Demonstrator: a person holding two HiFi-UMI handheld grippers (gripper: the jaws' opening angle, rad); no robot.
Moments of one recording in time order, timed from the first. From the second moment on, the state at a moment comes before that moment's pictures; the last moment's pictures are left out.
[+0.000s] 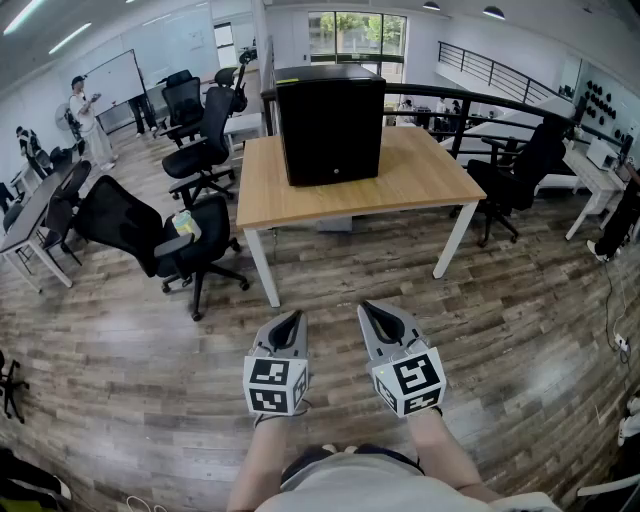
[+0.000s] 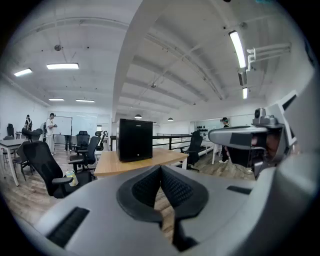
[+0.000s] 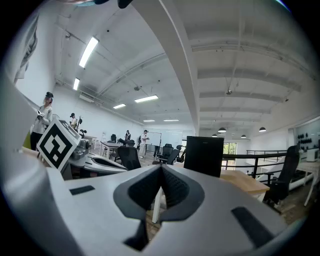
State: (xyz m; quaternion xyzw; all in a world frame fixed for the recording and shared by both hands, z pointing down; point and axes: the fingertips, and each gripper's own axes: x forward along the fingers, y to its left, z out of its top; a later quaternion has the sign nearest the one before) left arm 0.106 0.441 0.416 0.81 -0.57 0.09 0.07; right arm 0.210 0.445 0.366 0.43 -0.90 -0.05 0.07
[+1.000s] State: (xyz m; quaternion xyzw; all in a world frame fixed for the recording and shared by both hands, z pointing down) left arm 0.155 0.446 0.416 0.85 -0.51 0.10 0.04; right arm 0.229 0.444 0.372 0.40 -0.92 -0.01 0.02
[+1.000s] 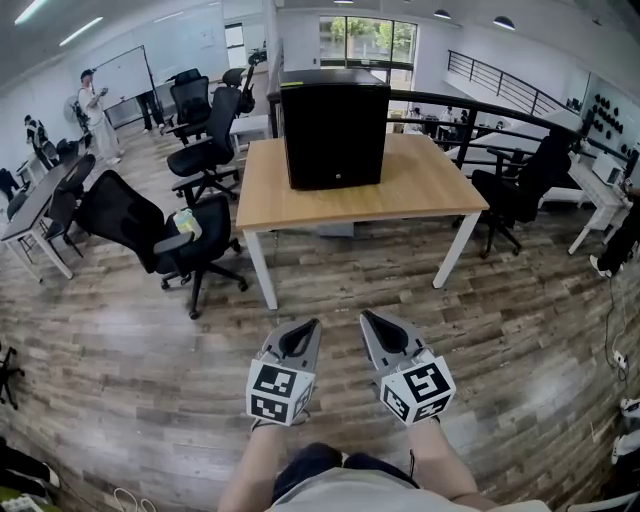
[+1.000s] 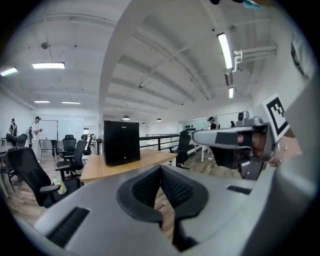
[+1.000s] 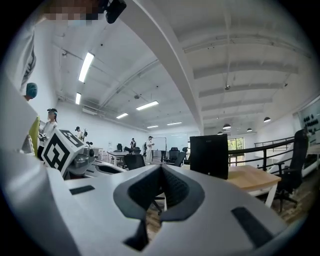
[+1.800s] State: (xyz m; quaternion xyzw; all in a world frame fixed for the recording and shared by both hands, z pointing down) left arm 0.073 0.237 0.412 0.85 -0.52 0.08 0.04; right arm 0.167 0.244 0.386 0.43 -0.90 -0.03 0.04
